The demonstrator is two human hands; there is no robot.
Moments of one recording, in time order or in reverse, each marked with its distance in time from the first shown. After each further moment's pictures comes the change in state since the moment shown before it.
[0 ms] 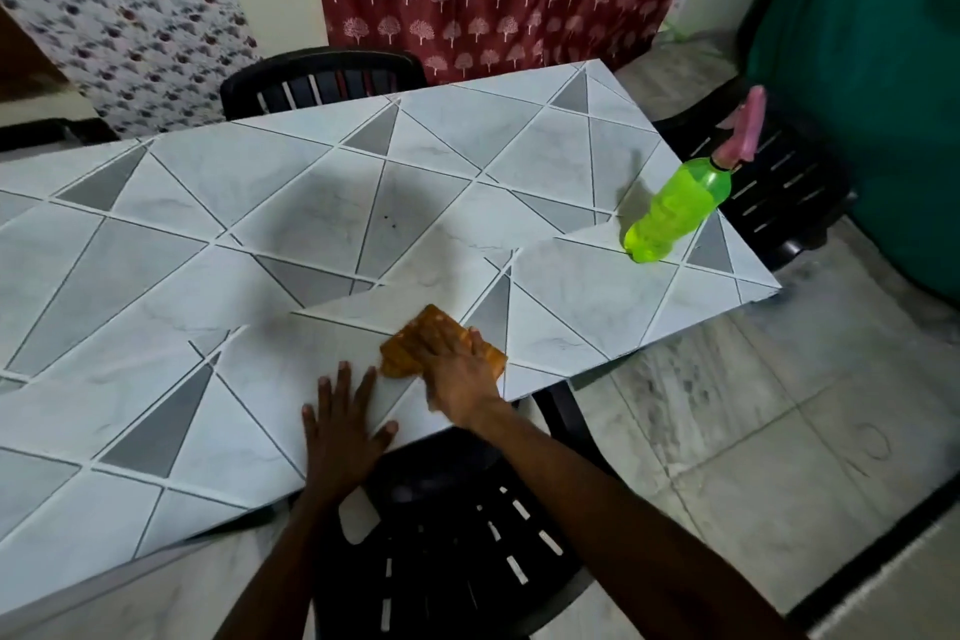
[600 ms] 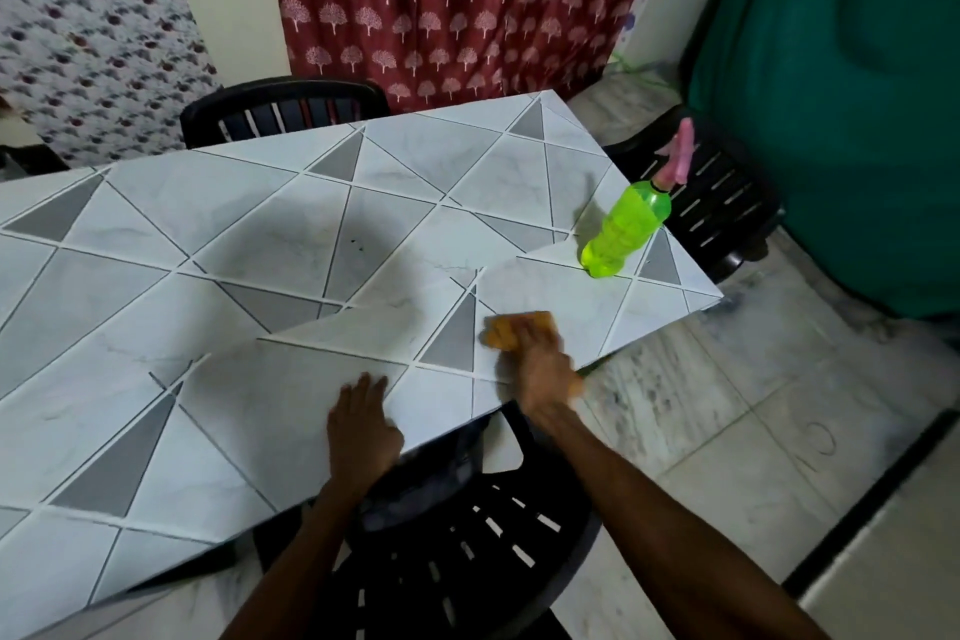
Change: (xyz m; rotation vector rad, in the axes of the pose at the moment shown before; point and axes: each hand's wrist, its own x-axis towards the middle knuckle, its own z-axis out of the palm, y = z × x) left_hand 0.015 0.073 -0.003 -0.076 0.036 0.038; right_hand -0.066 0.100 -0.045 0.151 0.289 0.568
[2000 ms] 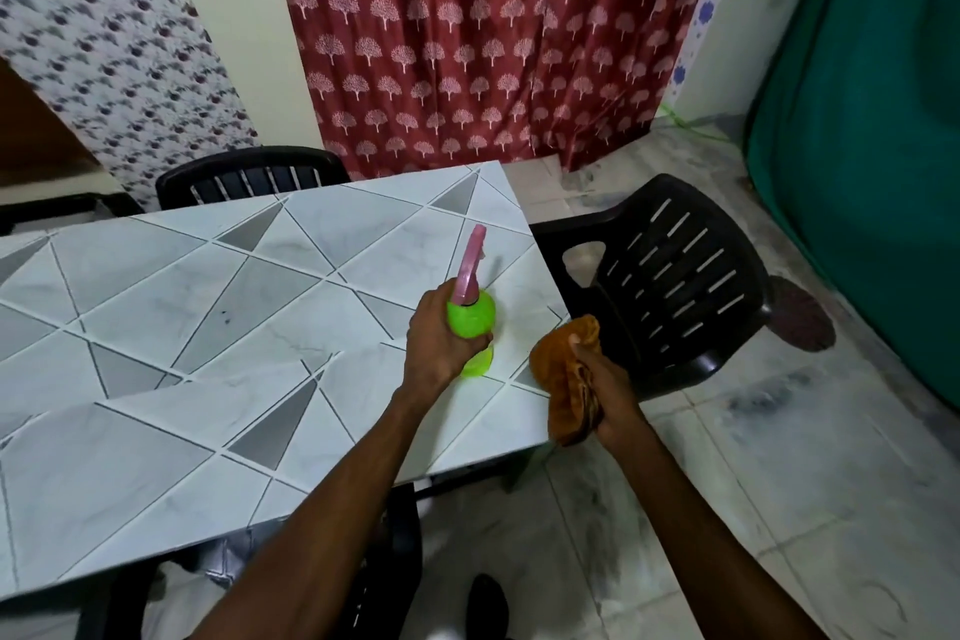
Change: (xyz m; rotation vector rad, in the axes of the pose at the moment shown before) left_hand 0.159 0.431 0.034 -0.567 0.320 0.128; right_hand 0.187 0.300 -0.193 1.510 -0.270 0.478
